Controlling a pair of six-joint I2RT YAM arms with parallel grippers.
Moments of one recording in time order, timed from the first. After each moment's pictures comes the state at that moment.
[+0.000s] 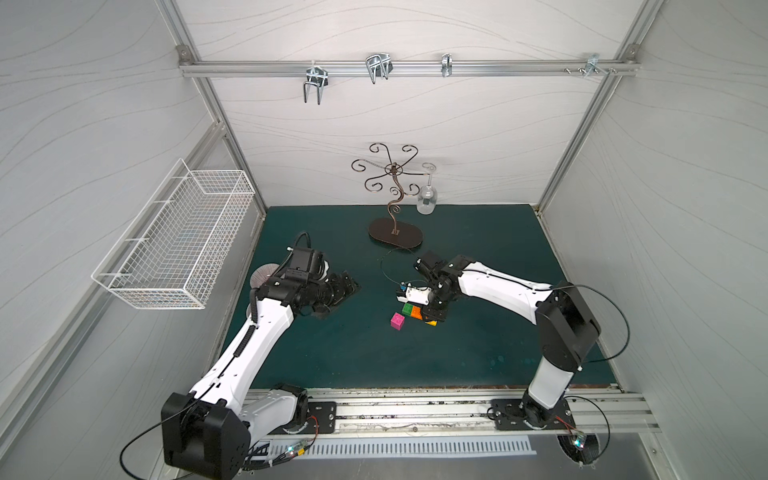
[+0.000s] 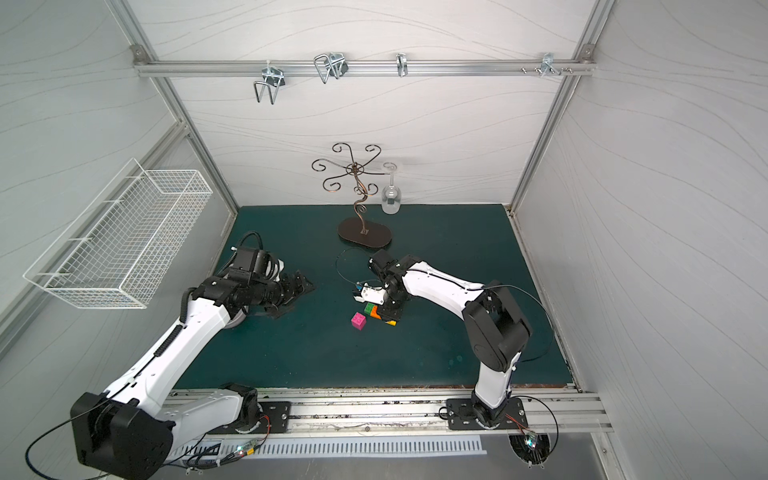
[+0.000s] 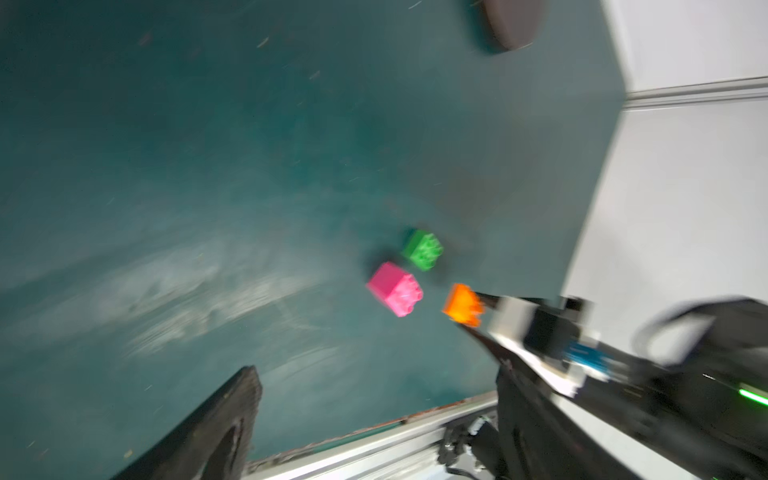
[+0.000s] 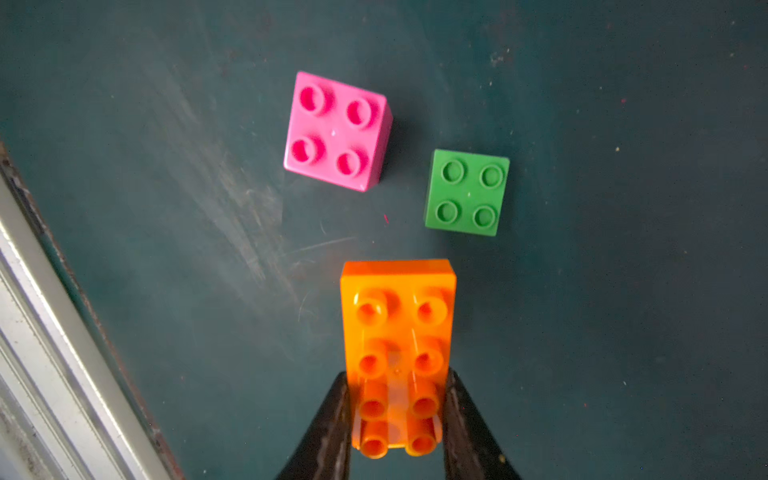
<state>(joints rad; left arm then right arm) -0.19 1.13 0.99 -0.81 0.43 -0.78 0.80 1.78 1.30 -0.89 -0.18 -0.55</state>
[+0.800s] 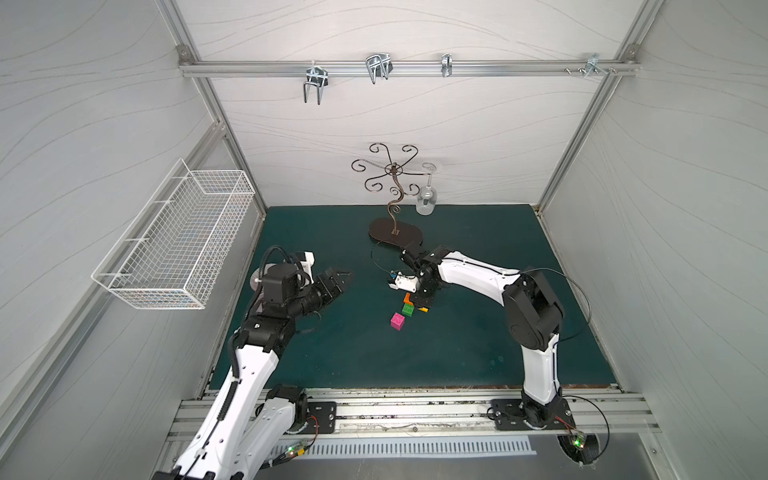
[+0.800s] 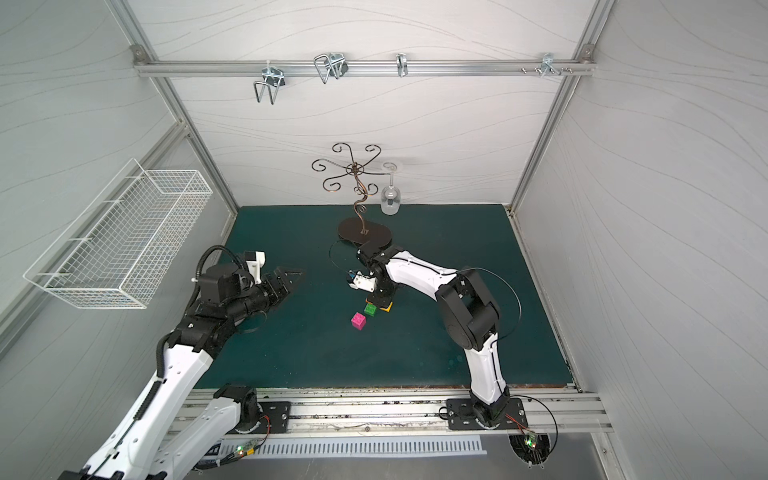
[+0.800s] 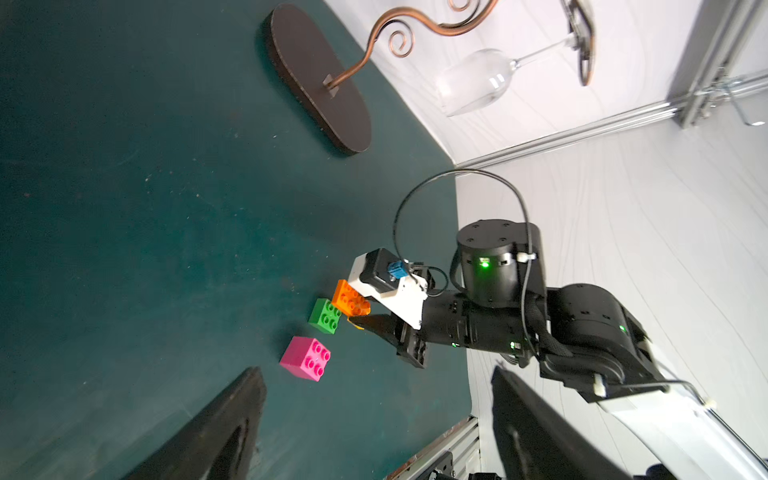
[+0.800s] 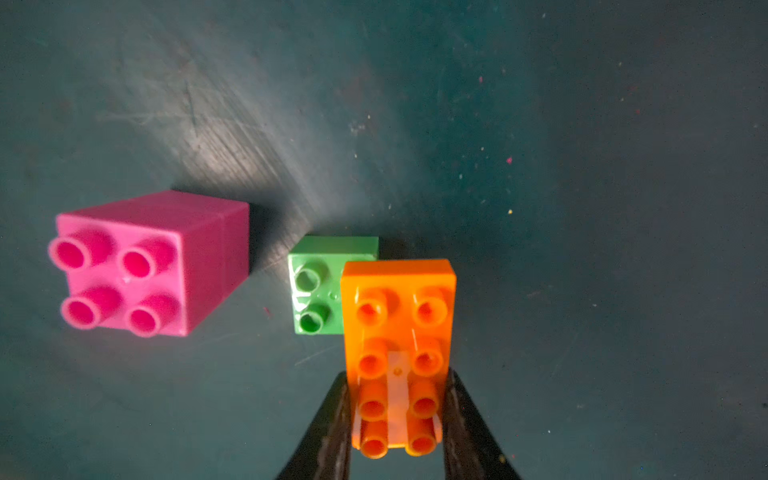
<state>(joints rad) -0.12 0.76 0.69 -0.40 0.51 -0.87 0.80 2.00 1.53 -0.94 -0.05 -0.47</state>
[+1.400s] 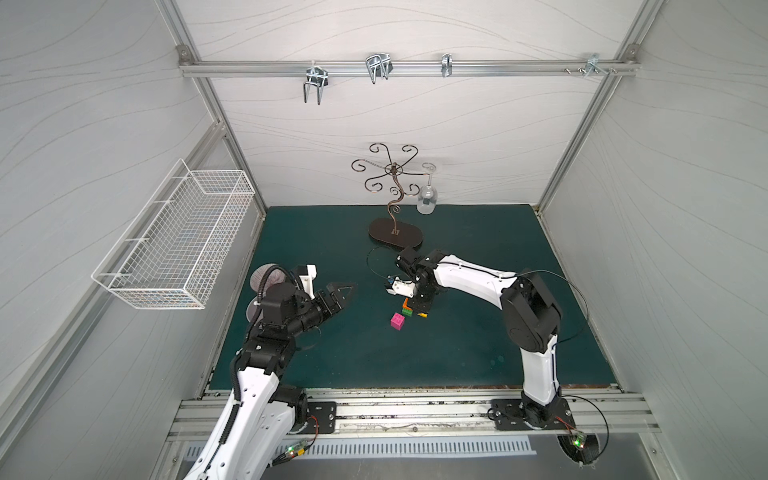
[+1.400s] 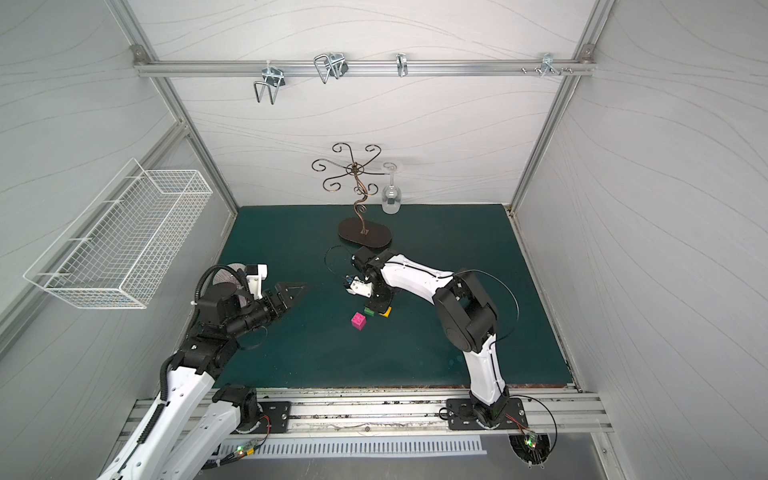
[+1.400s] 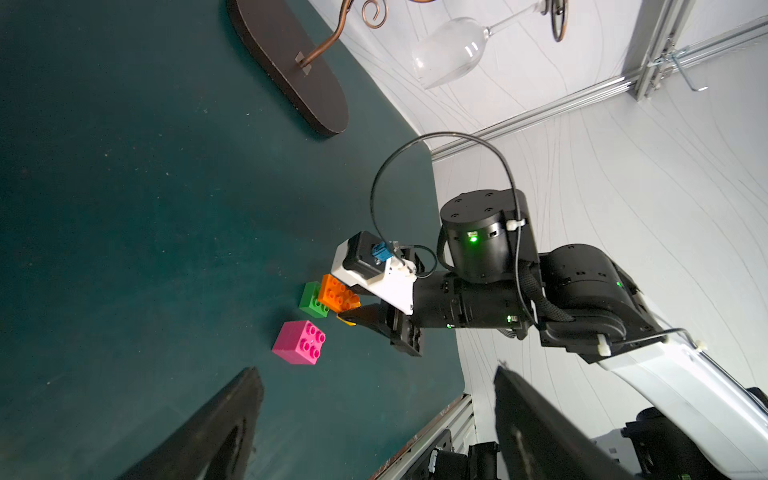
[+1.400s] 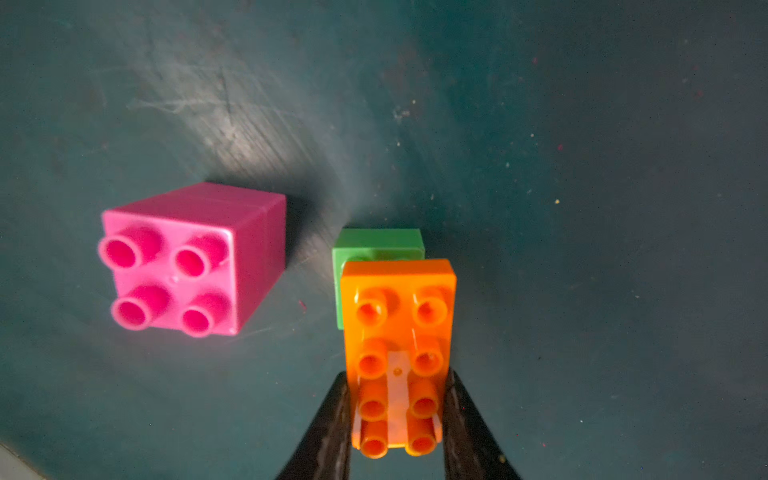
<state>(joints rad) -0.12 0.64 0.54 -0.30 0.58 -0.88 0.85 2.00 1.52 -0.97 -0.02 -0.44</state>
